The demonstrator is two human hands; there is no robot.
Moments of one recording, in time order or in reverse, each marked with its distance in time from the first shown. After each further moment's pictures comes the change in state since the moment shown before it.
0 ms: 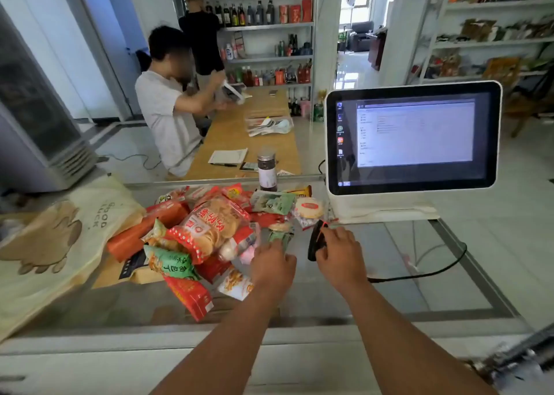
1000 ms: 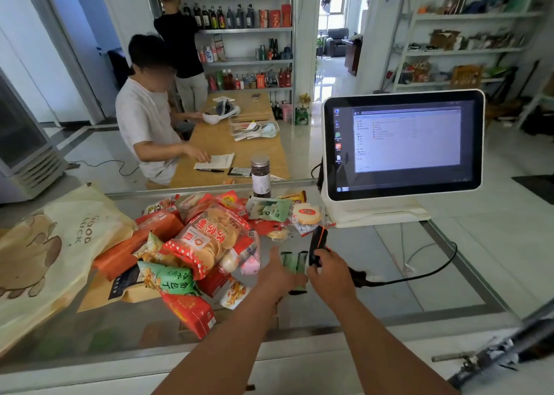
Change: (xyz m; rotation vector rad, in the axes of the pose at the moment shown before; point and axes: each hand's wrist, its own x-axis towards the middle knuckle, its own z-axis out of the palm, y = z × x) left_hand 0.022 -0.020 0.008 -0.447 -0.409 -0.145; right_hand -0.013 -0.024 0.027 0.247 -0.115 0.247
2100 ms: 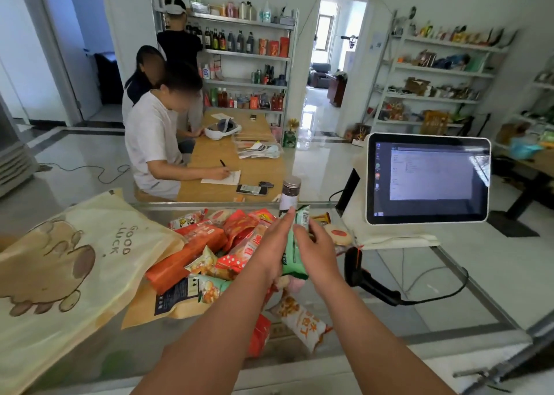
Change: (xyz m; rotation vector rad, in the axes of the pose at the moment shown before) left_hand -0.008 0.007 -0.160 -0.952 -0.288 0.267; right_hand -0.015 -0.207 0.013 0.720 0.147 0.018
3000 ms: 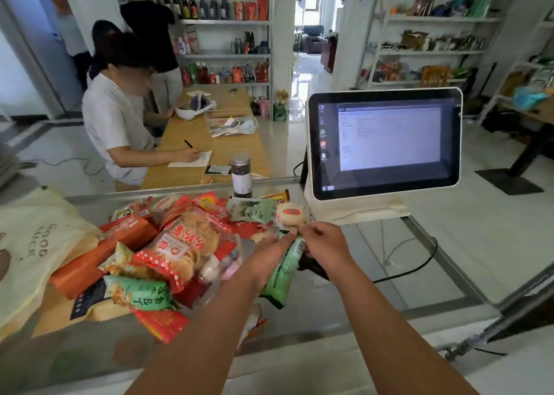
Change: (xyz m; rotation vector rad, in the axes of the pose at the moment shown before) left_hand 0.043 -0.094 0.100 0.380 0.042 -0.155; right_hand 0.067 0.090 -0.151 -0.175 -0.014 0.251
